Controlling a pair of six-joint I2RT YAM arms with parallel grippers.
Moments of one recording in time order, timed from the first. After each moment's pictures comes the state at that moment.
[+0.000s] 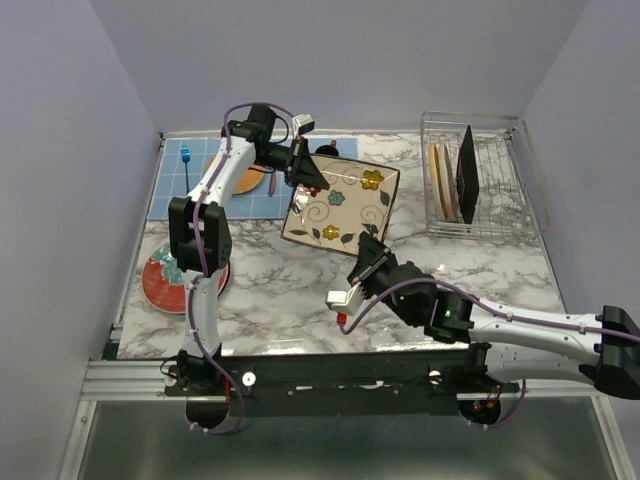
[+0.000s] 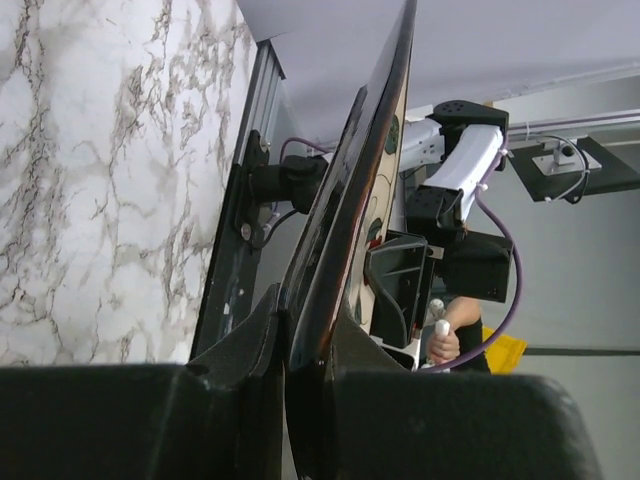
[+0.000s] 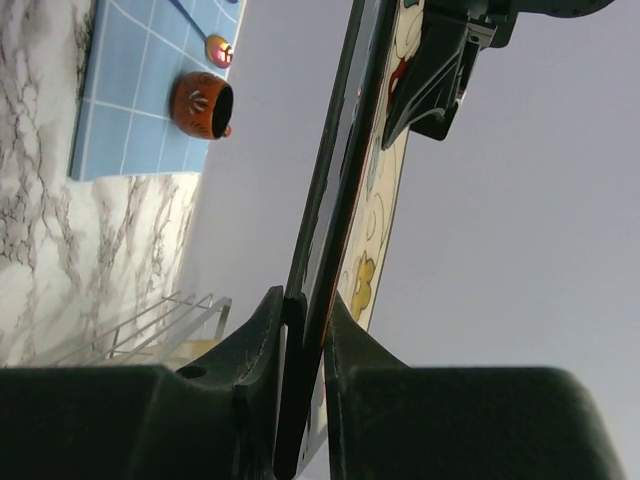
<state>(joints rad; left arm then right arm) -0.25 2.19 2.12 -1.12 1.45 -0.11 1.18 1.04 0.63 0.19 0.54 -1.67</state>
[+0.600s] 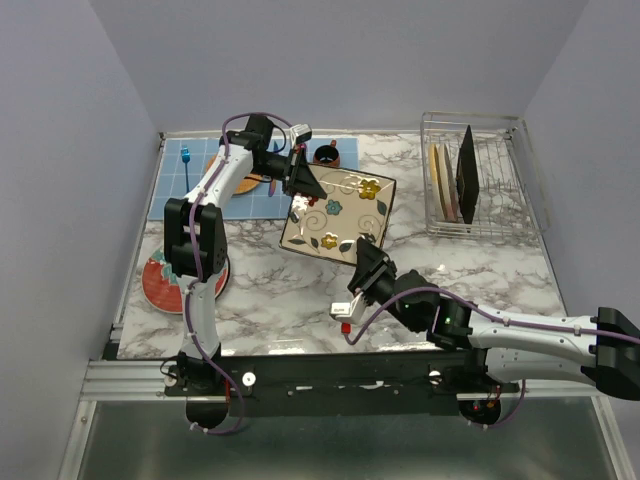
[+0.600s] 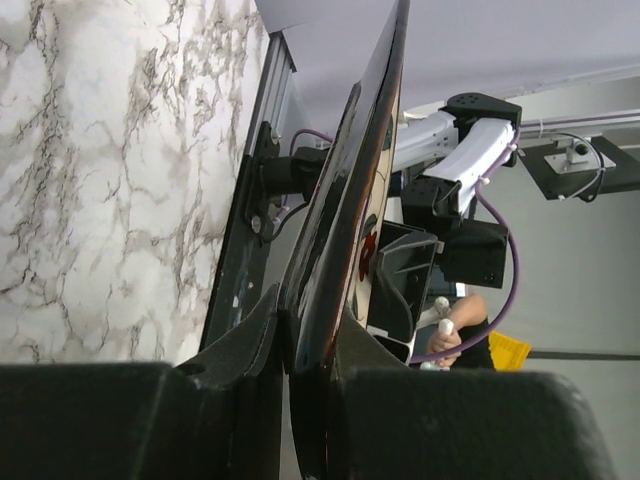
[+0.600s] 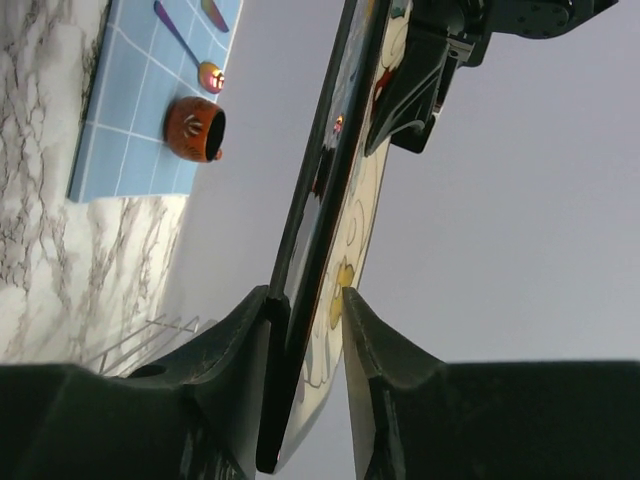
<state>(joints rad) -0.23 2.13 1.94 -1.02 1.44 -0.11 1.18 1.02 0.52 0.32 0.49 -1.74</state>
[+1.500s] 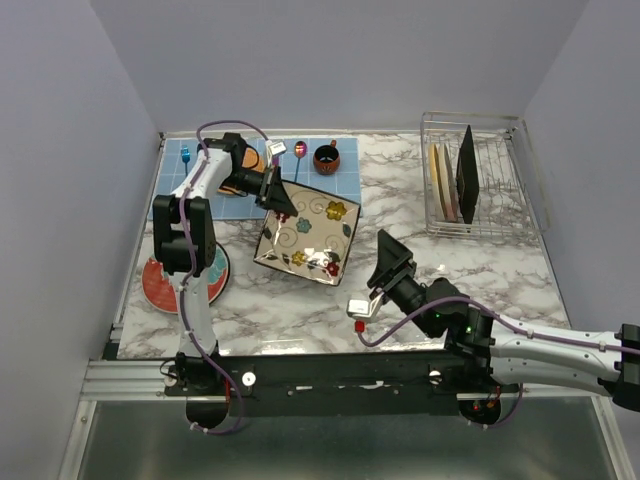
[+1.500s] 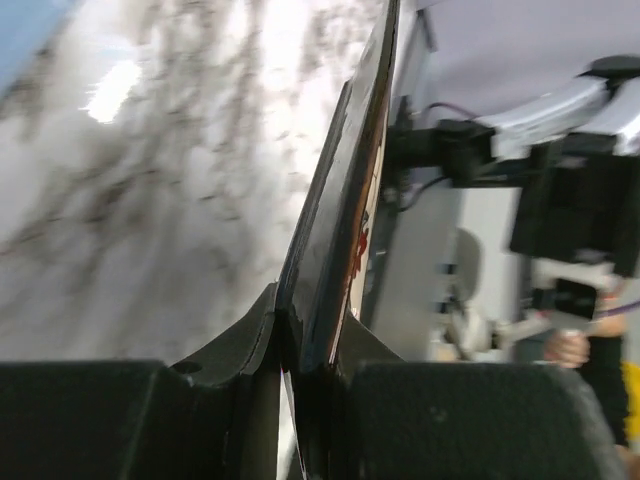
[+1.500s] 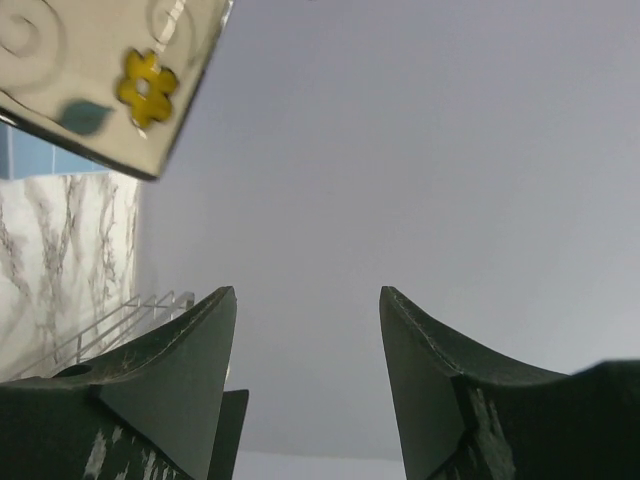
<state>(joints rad) -0.11 2.13 1.84 -1.24 1.27 0.32 1.20 0.83 0.42 0.40 0.51 -1.76</state>
